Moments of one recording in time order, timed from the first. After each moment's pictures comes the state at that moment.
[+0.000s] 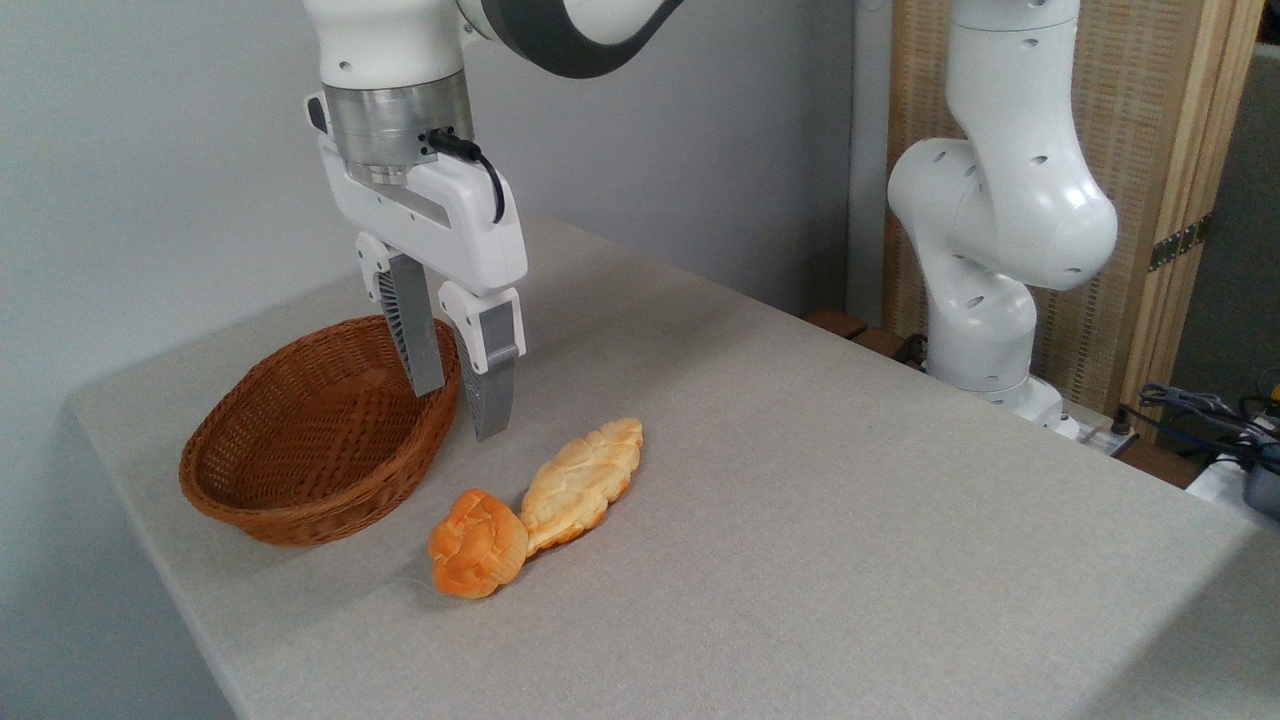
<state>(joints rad) -0.18 0.02 0.05 -1.73 -0.01 1.83 0.61</state>
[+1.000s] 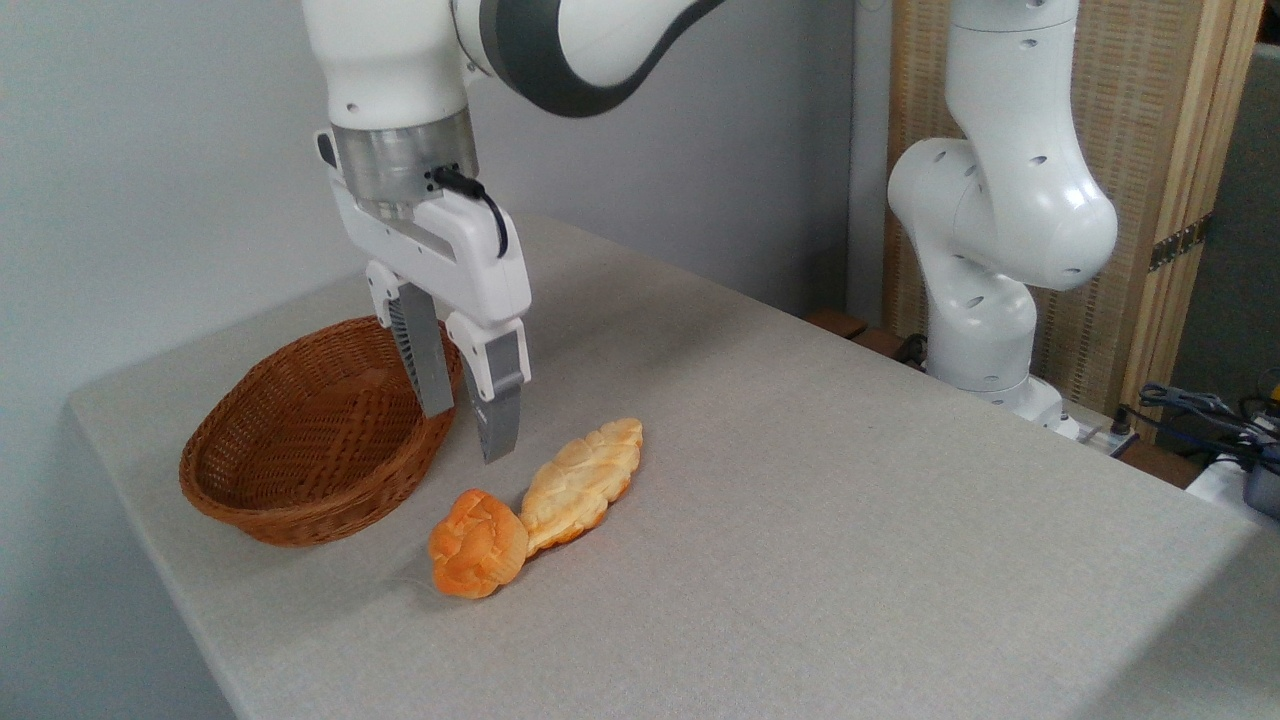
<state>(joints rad) -0.18 0.03 0.04 -1.79 -0.01 1.89 0.61</state>
